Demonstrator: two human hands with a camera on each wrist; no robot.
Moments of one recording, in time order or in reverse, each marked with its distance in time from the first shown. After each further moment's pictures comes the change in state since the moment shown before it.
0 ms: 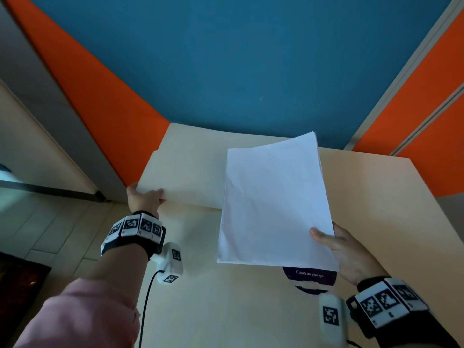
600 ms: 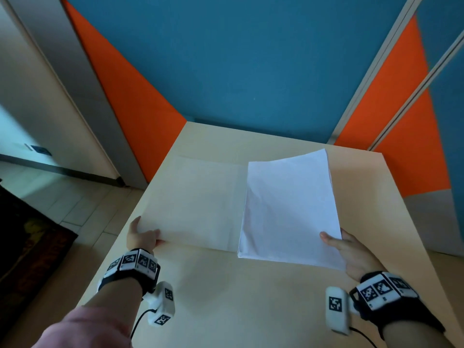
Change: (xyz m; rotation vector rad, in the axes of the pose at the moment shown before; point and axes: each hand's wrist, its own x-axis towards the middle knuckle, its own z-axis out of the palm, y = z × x) left_hand -0.145 -0.093 -0.125 0.137 0.078 -0.084; right_hand -0.106 0.035 -0.082 0.019 0.024 0.065
